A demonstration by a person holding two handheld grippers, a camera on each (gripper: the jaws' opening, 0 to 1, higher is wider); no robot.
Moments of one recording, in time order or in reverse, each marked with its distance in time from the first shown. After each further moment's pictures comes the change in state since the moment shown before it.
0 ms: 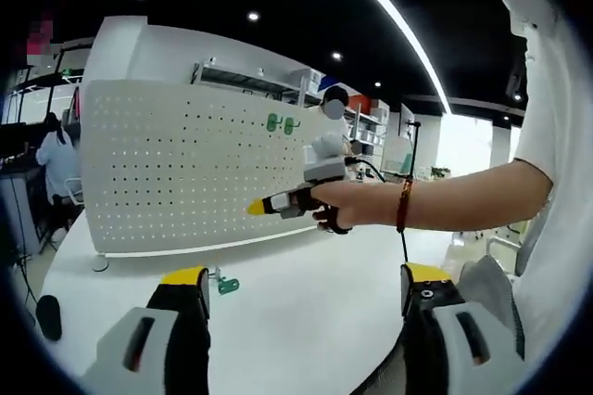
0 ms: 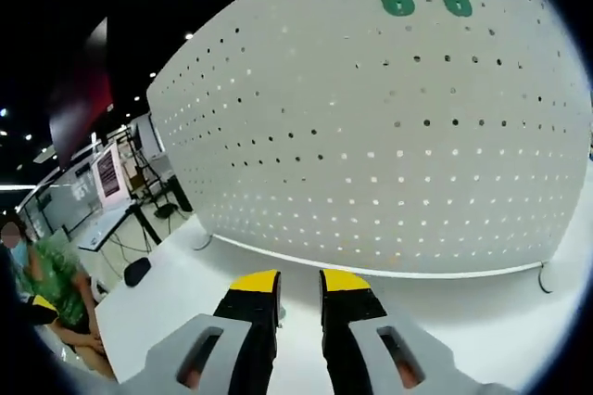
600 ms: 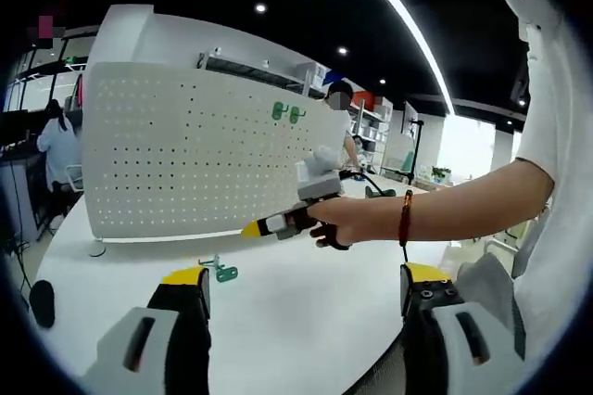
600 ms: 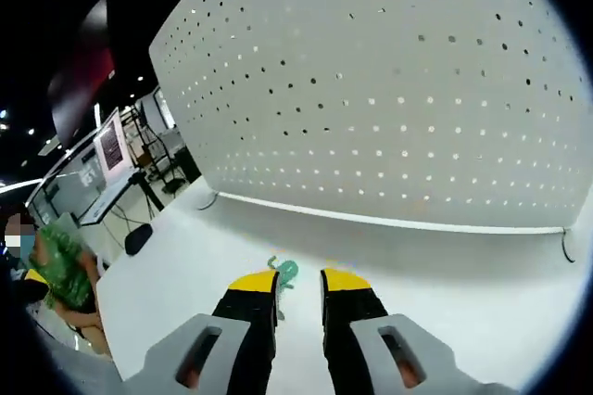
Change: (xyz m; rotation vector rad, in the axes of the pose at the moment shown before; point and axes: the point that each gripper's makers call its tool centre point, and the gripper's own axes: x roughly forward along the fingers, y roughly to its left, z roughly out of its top) left arm 0.003 0.004 -0.015 -0.035 0.035 -0.001; right arm 0.017 0.012 -0.066 -0.010 0.136 0.056
